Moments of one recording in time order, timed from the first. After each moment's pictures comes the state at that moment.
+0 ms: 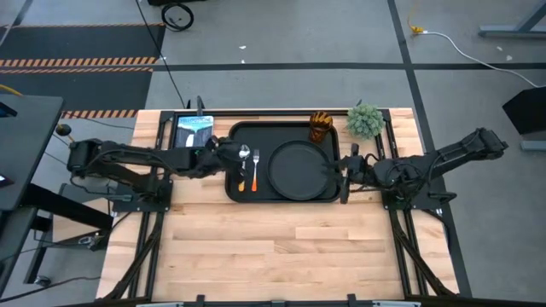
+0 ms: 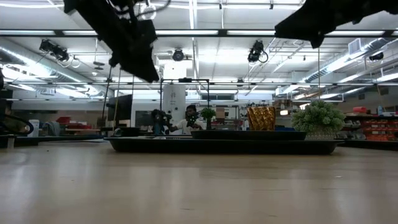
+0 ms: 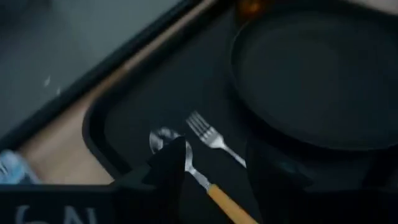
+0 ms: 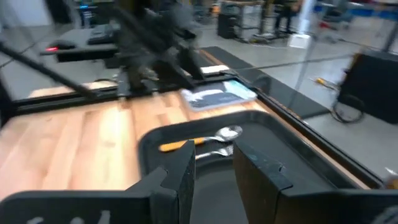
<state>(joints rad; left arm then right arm) 0.05 1.29 0.82 -0.33 -0.56 -0.41 0.28 0.80 0.50 0.09 0.59 0.13</state>
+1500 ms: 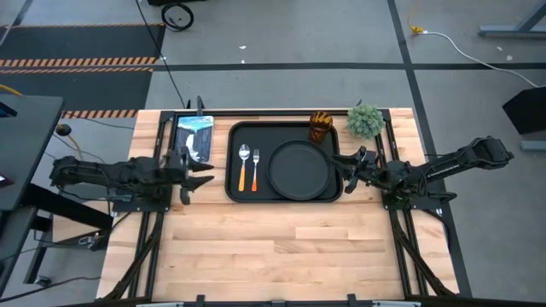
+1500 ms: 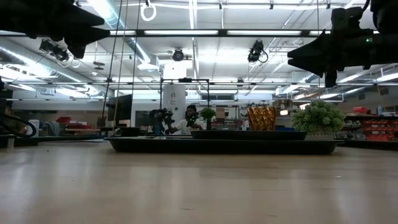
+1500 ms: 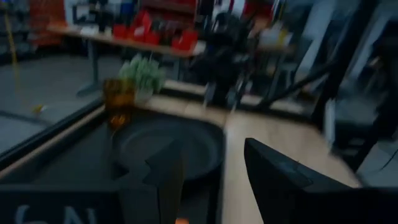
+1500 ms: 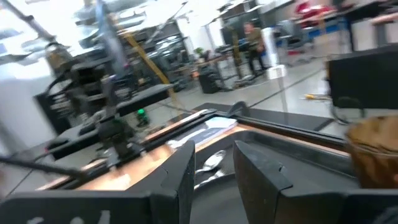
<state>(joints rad) -0.13 0.30 0.27 -0.01 -0.29 -0.17 0.13 0.72 0.01 0.84 0.59 0.25</state>
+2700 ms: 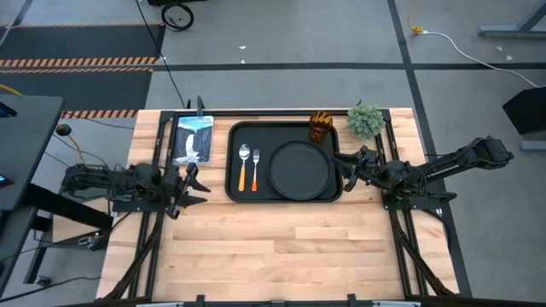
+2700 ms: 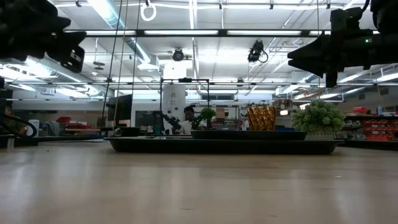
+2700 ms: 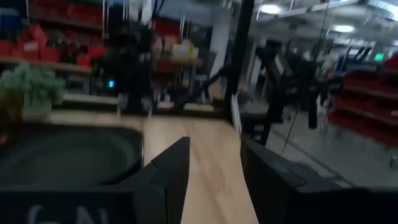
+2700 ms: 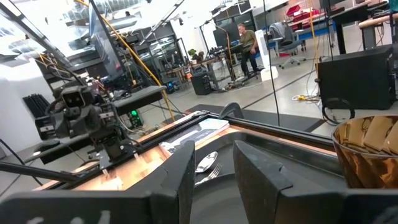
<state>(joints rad) -0.13 0.03 0.01 0.14 0.09 -0.17 0.13 0.72 0.01 0.84 0.63 0.26</state>
